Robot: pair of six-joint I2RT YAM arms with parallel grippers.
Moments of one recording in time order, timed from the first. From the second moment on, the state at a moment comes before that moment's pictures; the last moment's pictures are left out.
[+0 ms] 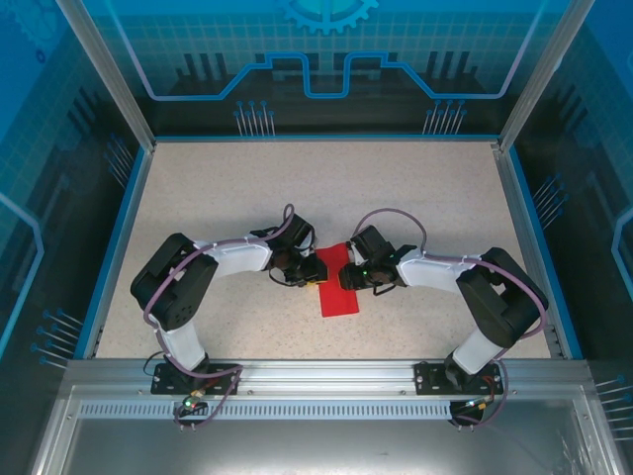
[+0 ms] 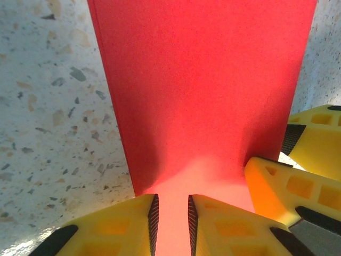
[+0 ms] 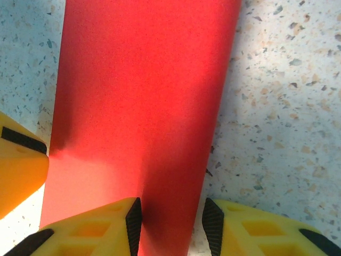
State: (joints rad) left arm -0.61 1.77 0.95 -0.31 0.45 -0.80; right arm 0.66 1.62 0.77 -0.25 -0.14 0.46
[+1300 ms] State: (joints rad) left arm -0.62 1.83 0.99 -0.36 0.44 -0.73; right arm 0.67 1.56 0.77 -0.29 -0.12 0.45
